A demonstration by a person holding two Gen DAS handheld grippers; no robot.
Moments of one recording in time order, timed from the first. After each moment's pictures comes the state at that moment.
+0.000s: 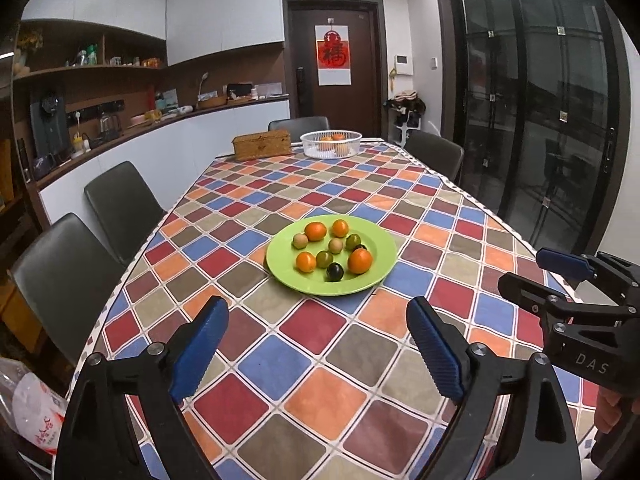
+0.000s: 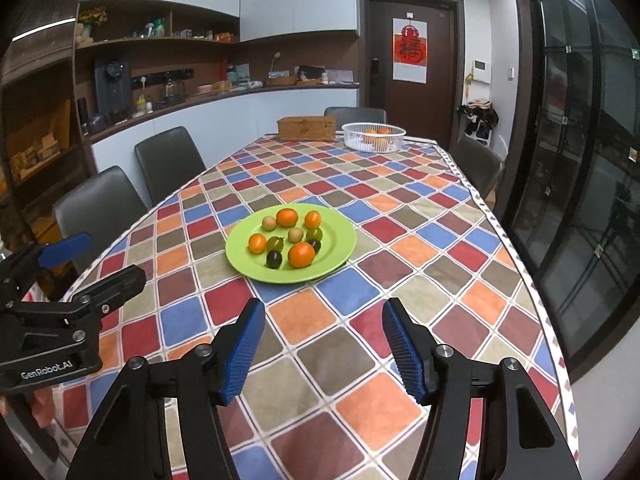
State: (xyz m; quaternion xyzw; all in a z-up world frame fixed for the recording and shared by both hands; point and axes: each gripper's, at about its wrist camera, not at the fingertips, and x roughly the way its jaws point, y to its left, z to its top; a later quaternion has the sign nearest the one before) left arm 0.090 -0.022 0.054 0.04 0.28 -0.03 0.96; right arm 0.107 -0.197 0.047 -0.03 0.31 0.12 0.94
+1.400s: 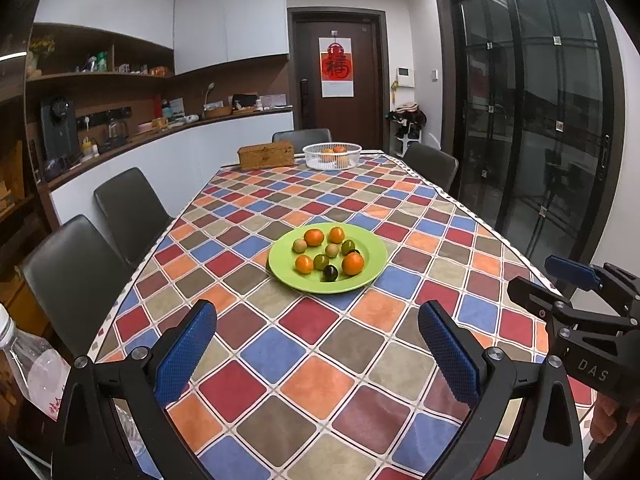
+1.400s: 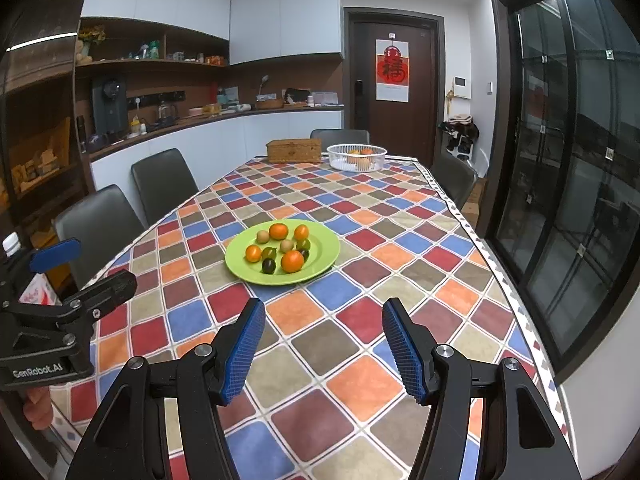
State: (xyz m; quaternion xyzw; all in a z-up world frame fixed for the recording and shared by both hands) left arm 0.052 -0.024 0.068 0.03 0.27 -0.02 0.96; right arm 0.056 -0.211 0.060 -0.02 0.27 0.09 0.96
